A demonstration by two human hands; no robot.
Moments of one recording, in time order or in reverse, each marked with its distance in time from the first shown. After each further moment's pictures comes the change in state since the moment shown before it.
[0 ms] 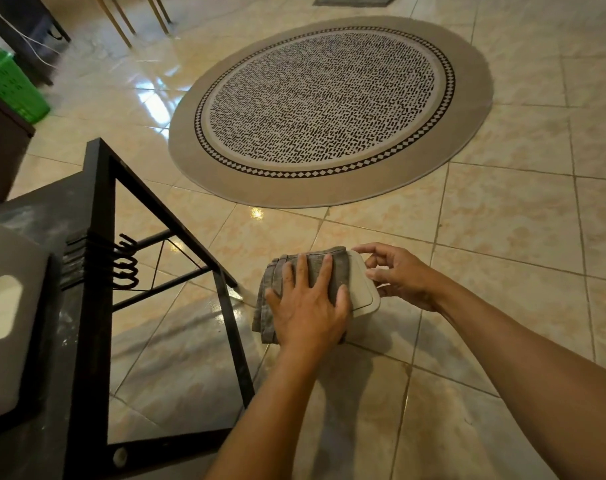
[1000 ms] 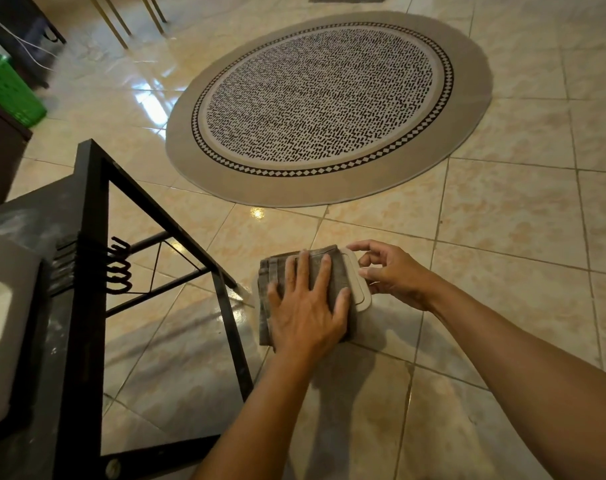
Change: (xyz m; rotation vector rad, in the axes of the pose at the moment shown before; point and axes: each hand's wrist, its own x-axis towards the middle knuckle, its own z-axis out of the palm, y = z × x) left_hand 0.000 -0.012 0.010 -0.005 0.076 0.106; right_hand 0.010 0.006 0.008 0.041 0.026 -0.045
